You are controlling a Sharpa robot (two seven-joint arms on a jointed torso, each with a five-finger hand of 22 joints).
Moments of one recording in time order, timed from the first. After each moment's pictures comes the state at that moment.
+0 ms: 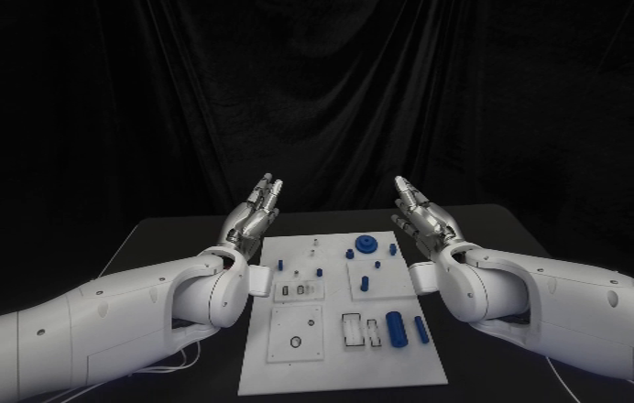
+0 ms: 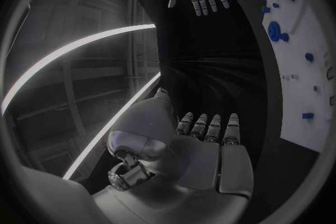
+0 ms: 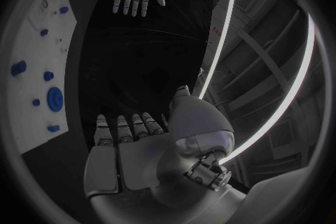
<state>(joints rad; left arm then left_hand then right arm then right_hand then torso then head) 1.13 -0.78 -0.13 1.53 0.07 -0.51 0.56 1.06 0.29 -0.25 0.29 0.16 0.03 -0.14 0.00 0.01 0.00 -0.03 0.00 0.00 0.00 0.08 0.01 0.00 0.14 0.00 0.17 0.00 0.00 1.17 -0.80 -0.18 1.55 0.13 -0.51 0.48 0.94 0.23 -0.34 0.28 0.12 0.01 -0.11 0.00 0.01 0.00 -0.09 0.00 0.00 0.00 0.03 0.00 0.00 0.16 0.00 0.20 0.00 0.03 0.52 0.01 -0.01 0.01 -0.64</state>
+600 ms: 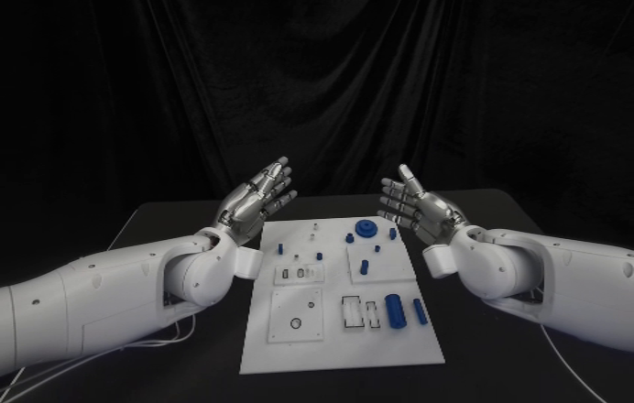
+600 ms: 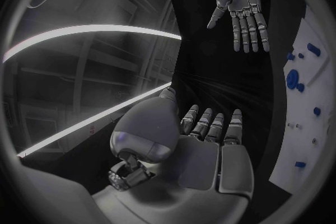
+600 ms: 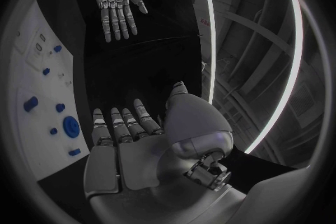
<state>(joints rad) 1.18 -0.79 -0.21 1.46 0.16 -0.10 0.66 1.22 0.29 -0.19 0.29 0.42 0.19 -0.03 0.09 0.03 0.07 0.11 0.18 0.04 0.03 0.14 0.05 0.02 0.16 0.06 0.25 0.05 0.03 1.23 -0.83 -0.25 1.50 0.28 -0.17 0.44 1.07 0.20 -0.33 0.29 0.22 0.23 0.08 0.25 0.06 0.06 0.12 0.17 0.04 0.12 0.14 0.13 0.05 0.16 0.11 0.28 0.06 0.03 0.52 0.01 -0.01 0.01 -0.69</state>
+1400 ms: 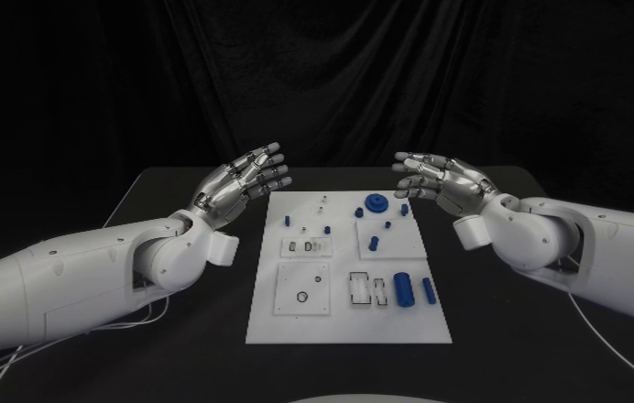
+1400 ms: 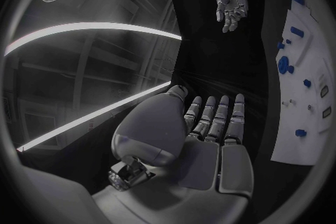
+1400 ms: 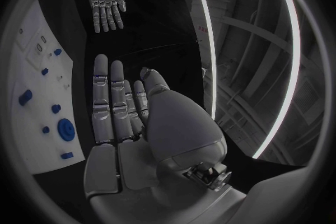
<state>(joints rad) 1.18 -0.95 -0.21 1.53 0.07 -0.02 0.68 1.39 0.23 -0.01 0.28 0.60 0.32 0.05 0.21 0.05 0.15 0.17 0.57 0.07 0.27 0.21 0.34 0.07 0.16 0.32 0.29 0.19 0.09 1.31 -0.89 -0.25 1.49 0.19 0.00 0.39 1.55 0.16 -0.18 0.02 0.52 0.60 0.12 0.47 0.10 0.55 0.14 0.69 0.11 1.01 0.06 0.70 0.27 0.17 1.05 0.15 0.61 0.26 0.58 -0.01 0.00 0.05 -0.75</state>
